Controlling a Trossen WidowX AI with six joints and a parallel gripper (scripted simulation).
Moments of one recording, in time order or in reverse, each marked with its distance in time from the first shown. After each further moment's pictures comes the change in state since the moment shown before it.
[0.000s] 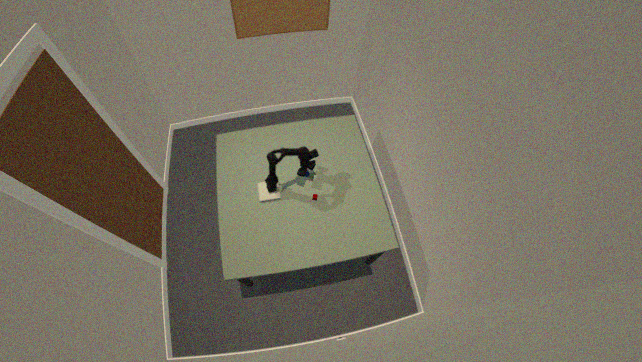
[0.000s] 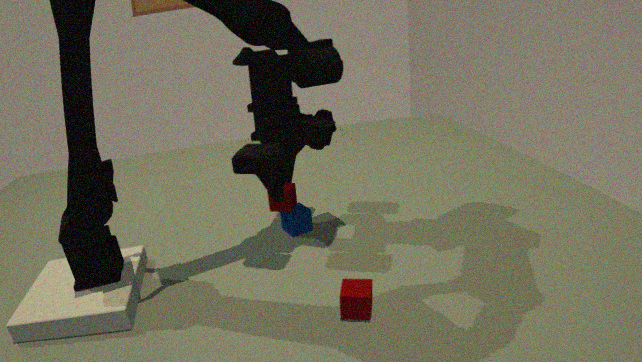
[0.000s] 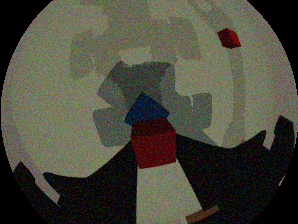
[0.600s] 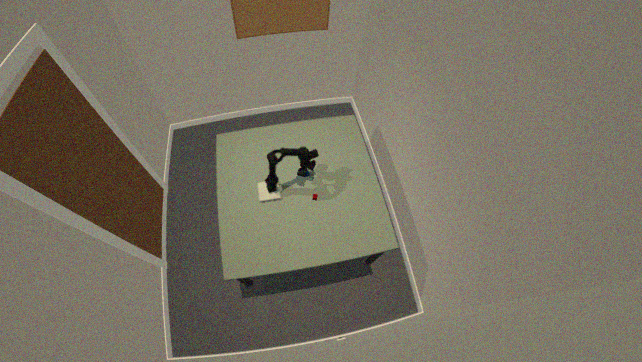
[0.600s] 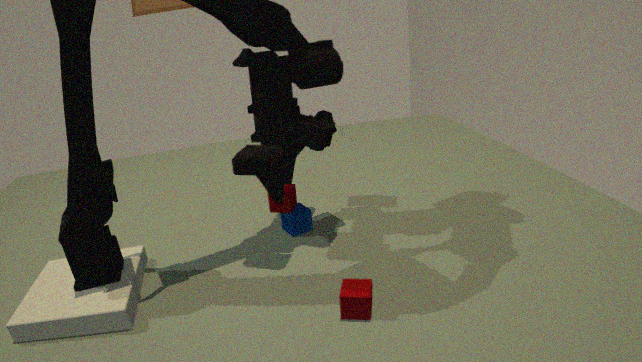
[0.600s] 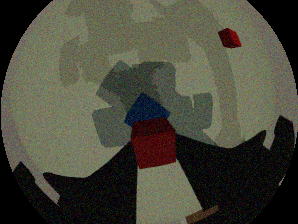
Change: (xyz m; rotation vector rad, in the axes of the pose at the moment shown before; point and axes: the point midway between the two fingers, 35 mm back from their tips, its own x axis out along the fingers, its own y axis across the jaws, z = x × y) arm 0.002 0.000 0.000 0.000 0.000 0.000
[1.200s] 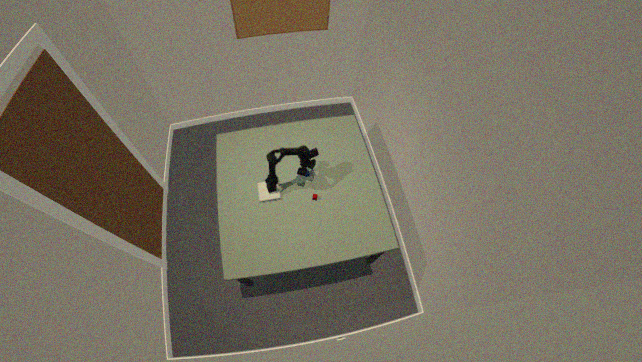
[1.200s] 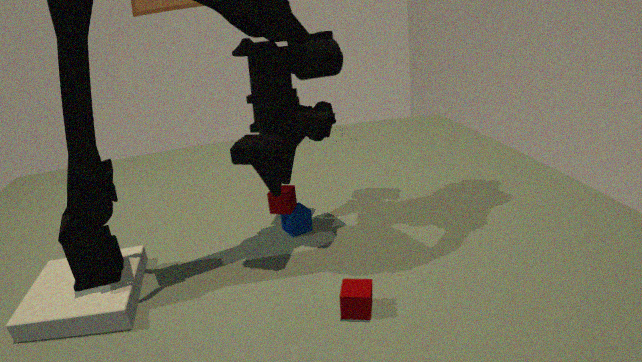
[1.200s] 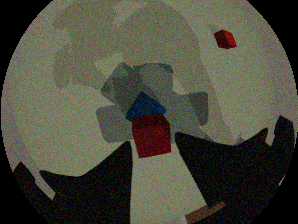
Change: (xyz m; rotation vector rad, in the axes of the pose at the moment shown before) arm -0.014 0.000 0.000 0.002 0.003 -0.003
